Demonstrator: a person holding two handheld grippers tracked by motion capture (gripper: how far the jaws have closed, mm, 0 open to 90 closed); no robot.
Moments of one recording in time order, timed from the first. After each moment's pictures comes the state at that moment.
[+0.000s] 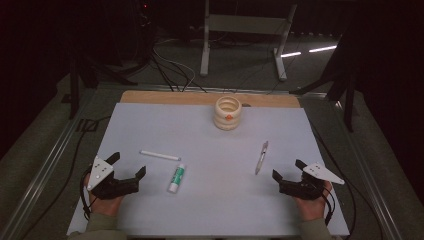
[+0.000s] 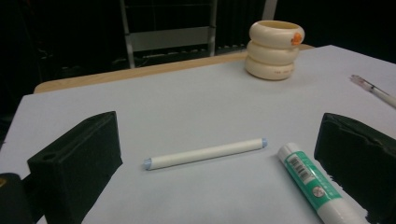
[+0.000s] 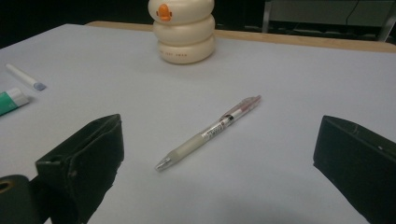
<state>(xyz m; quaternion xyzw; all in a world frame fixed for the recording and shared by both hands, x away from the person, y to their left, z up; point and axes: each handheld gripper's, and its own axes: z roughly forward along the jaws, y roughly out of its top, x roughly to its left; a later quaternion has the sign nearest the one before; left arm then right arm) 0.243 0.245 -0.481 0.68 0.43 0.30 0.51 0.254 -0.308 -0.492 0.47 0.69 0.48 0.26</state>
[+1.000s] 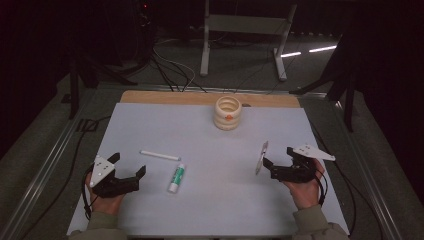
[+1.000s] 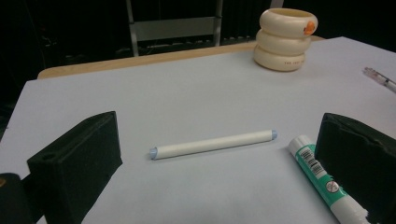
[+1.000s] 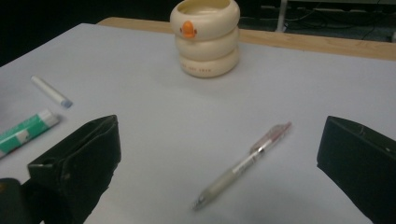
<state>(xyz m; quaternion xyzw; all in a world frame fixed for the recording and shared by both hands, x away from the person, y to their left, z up) 0.249 0.246 -0.488 0.69 0.44 0.30 0.49 0.285 -0.276 -0.444 0.48 0.72 0.46 0.22</state>
